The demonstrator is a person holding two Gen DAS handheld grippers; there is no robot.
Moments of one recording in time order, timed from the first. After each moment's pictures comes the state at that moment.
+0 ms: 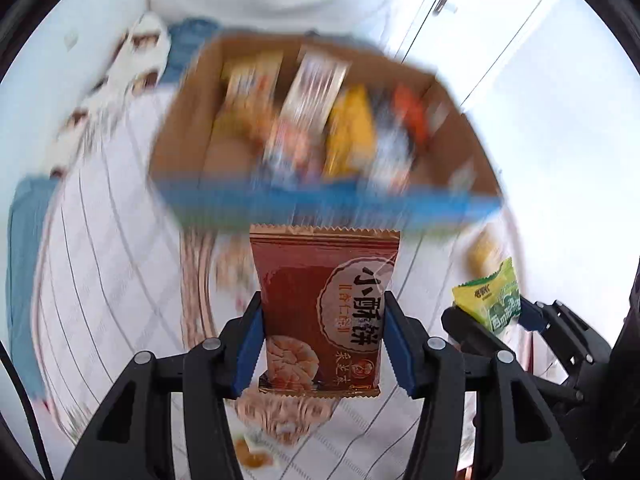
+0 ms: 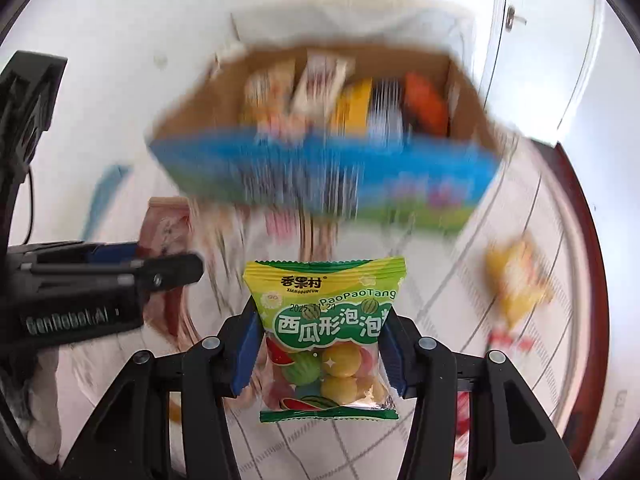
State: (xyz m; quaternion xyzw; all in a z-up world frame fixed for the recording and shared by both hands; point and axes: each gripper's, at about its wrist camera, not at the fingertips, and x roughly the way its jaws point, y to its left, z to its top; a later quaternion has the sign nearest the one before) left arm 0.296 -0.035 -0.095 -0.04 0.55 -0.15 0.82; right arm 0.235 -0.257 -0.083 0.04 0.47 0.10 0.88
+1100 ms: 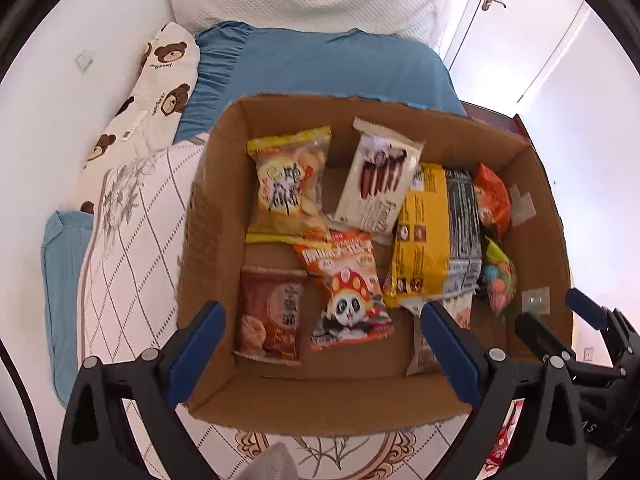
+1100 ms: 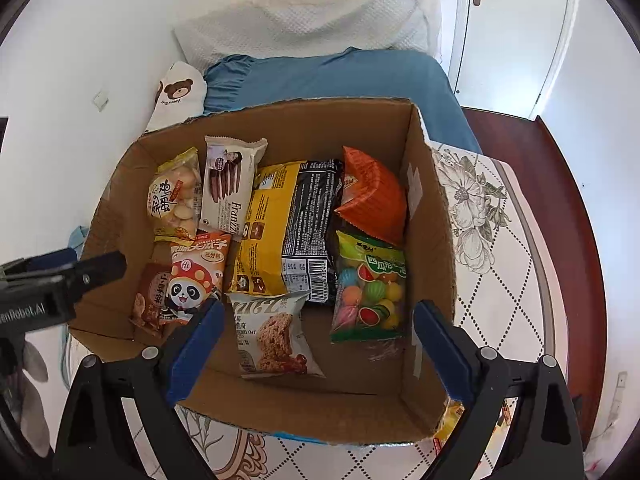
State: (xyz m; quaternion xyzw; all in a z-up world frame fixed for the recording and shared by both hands) left arm 0.438 -0.053 -0.105 0.01 0.58 -0.05 0.81; right arm 0.409 -0.303 -0.100 0.06 0.54 0.04 0.84
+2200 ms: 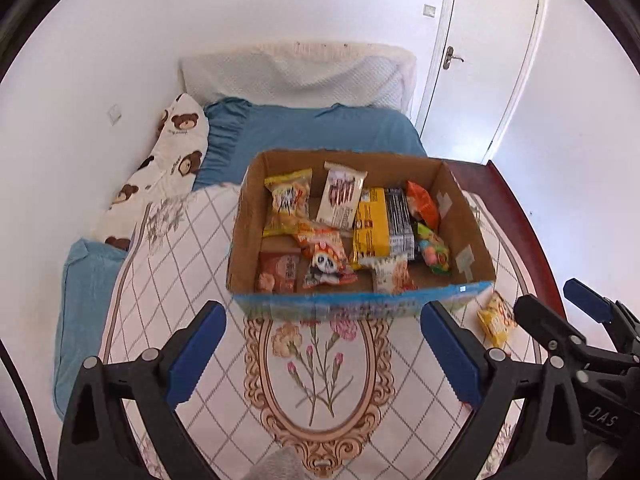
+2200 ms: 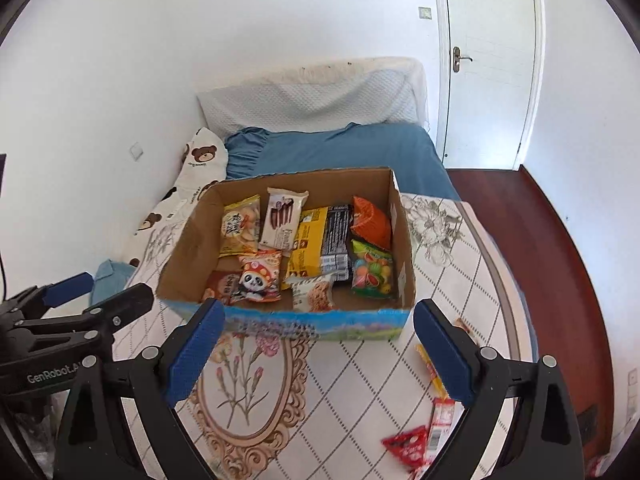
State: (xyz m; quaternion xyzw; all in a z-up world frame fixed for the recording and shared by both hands) left arm 0.272 -0.050 -0.016 0.01 0.46 -0.07 0.89; right arm 0.241 -0.293 0.005 0.09 0.41 0.04 0.91
